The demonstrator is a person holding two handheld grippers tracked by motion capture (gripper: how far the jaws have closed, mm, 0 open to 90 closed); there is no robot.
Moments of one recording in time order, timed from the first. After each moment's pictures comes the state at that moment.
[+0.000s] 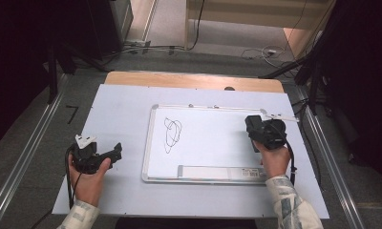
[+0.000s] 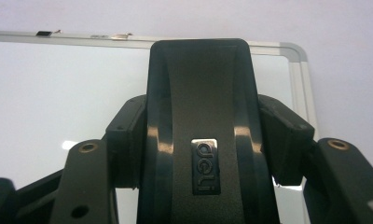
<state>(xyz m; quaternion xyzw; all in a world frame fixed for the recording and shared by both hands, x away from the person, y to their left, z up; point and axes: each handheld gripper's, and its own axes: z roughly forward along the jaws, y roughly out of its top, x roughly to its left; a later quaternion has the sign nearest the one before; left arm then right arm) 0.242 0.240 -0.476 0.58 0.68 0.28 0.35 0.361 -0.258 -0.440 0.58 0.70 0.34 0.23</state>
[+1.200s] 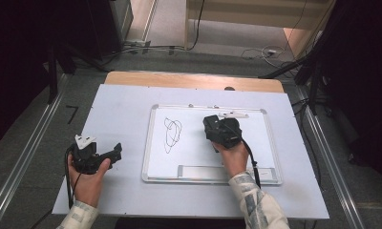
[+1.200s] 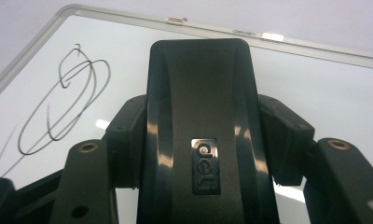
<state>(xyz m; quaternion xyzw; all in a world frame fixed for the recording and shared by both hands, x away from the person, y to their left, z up) 0.241 0.240 -0.475 0.58 0.67 0.28 0.35 0.360 -0.137 -0.451 0.51 0.76 0.35 0.19</state>
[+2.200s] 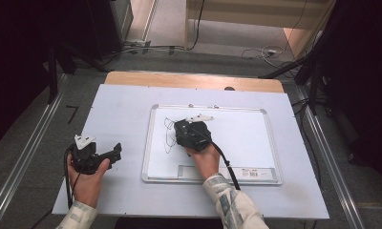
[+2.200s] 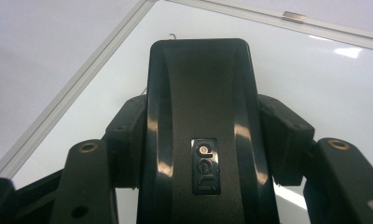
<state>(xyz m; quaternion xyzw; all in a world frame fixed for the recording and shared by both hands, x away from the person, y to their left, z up) 0.241 0.242 -0.475 0.59 0.67 0.28 0.36 0.350 -0.055 -0.467 0.47 0.79 0.36 0.16</state>
